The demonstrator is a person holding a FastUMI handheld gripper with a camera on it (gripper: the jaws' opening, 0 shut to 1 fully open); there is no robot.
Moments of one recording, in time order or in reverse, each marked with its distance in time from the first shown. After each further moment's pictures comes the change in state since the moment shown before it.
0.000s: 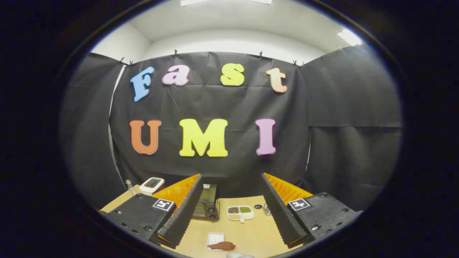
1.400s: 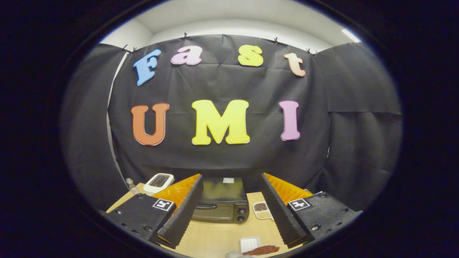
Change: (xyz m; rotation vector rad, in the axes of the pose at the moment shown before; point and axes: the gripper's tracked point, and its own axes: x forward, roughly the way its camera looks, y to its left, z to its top) arm 0.129 0.154 -0.099 0.016 0.094 0.040
